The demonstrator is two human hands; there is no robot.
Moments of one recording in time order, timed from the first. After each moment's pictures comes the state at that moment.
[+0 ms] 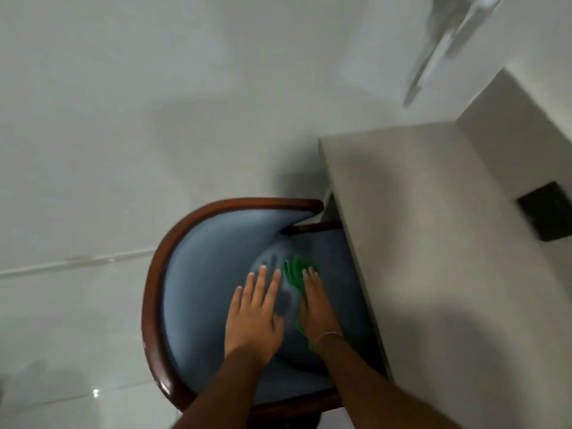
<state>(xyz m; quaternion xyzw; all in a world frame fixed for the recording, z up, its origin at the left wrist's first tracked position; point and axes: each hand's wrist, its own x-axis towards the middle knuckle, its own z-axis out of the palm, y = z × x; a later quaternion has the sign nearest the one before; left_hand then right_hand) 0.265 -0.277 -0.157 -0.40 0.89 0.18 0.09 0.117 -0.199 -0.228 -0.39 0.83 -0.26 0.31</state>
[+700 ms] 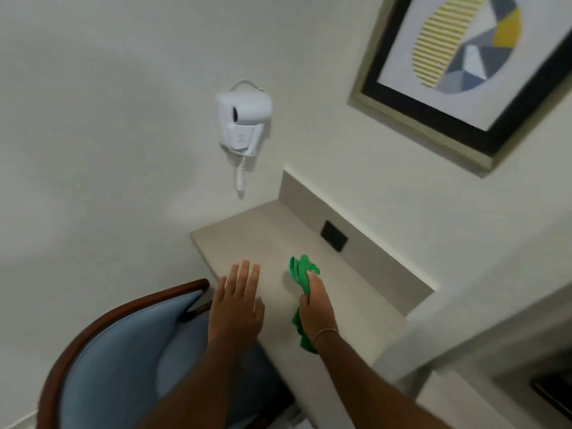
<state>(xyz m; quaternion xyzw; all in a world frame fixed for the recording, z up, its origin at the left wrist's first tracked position) 0.142 -0.217 0.054 -0.15 0.97 0.14 -0.11 0.042 -0.050 0.047 -0.12 0.90 -0.41 0.05</state>
